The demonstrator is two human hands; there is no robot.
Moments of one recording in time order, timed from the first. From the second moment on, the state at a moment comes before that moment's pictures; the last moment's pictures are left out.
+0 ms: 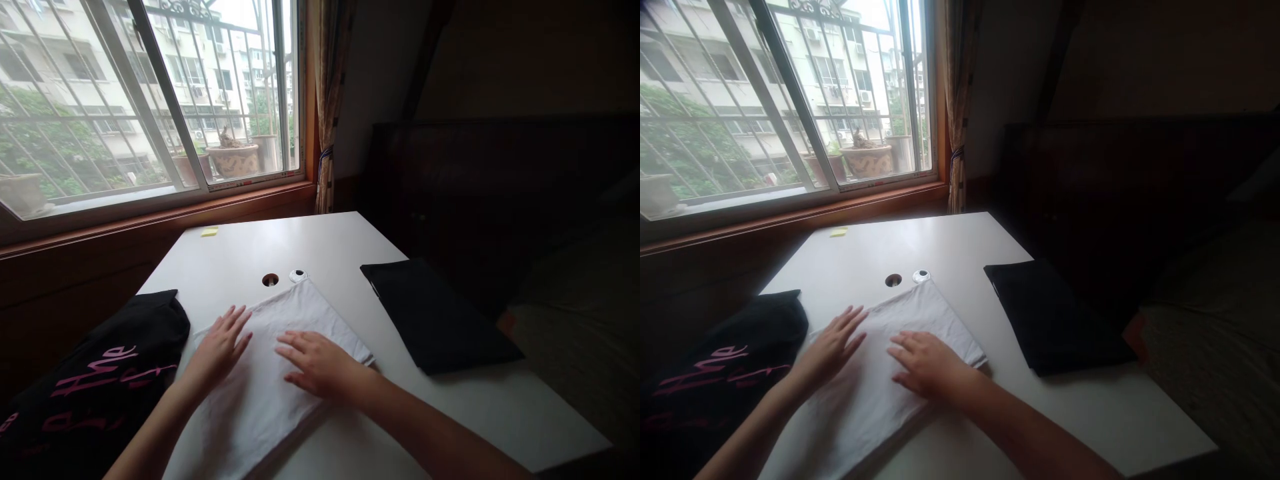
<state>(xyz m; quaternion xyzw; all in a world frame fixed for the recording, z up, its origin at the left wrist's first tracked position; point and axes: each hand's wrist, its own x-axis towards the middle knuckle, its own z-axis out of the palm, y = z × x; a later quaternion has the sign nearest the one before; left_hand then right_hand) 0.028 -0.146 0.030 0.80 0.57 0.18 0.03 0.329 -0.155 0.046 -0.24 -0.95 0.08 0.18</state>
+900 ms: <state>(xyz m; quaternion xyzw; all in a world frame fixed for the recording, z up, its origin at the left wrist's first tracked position) 0.075 -0.185 0.021 0.90 0.43 0.03 -0.02 0.435 -0.169 0.034 -0.28 -0.94 0.19 0.09</state>
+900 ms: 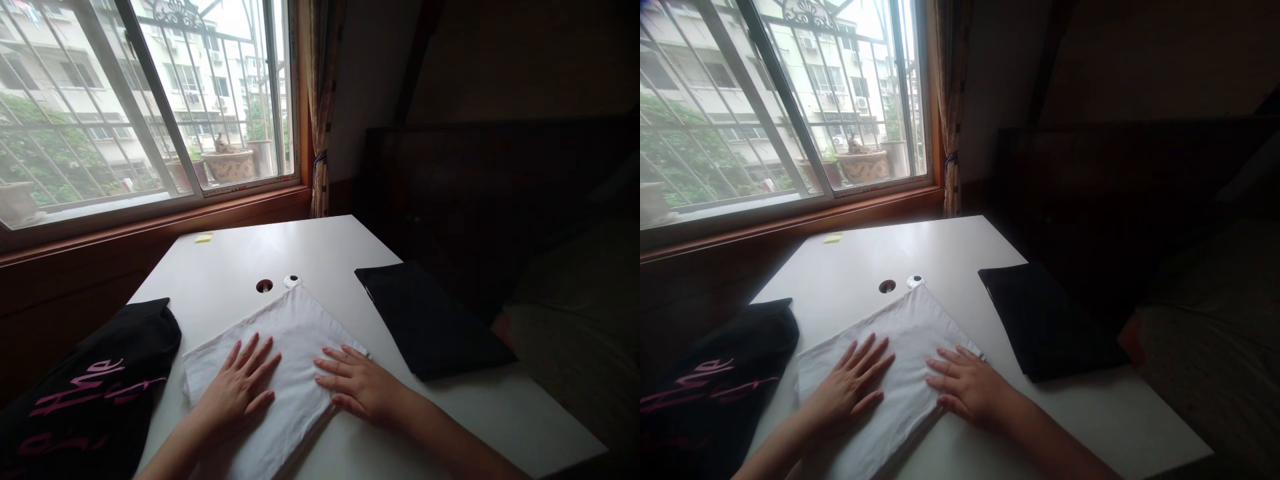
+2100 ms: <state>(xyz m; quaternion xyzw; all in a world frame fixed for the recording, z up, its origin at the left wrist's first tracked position) 0.142 -0.066 0.016 0.83 0.56 0.04 0.06 0.468 -0.095 -0.027 -0.46 -0.84 0.02 0.27</state>
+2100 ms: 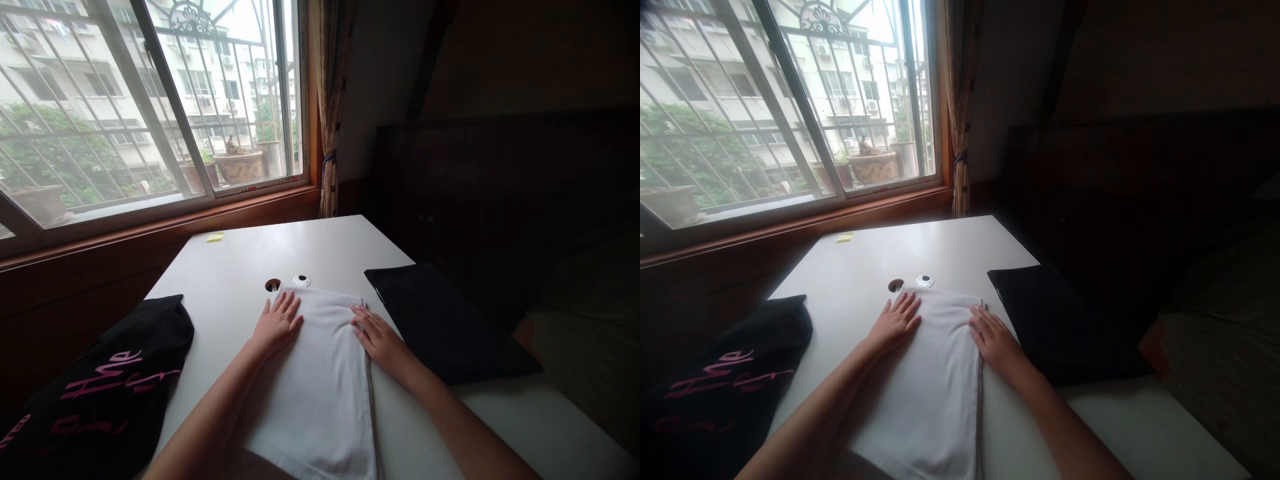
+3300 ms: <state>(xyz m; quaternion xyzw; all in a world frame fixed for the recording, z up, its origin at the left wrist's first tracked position) 0.060 -0.154 -0.012 0.76 0.65 0.09 0.00 0.427 -0.126 0.013 -0.36 -0.90 0.13 0.20</state>
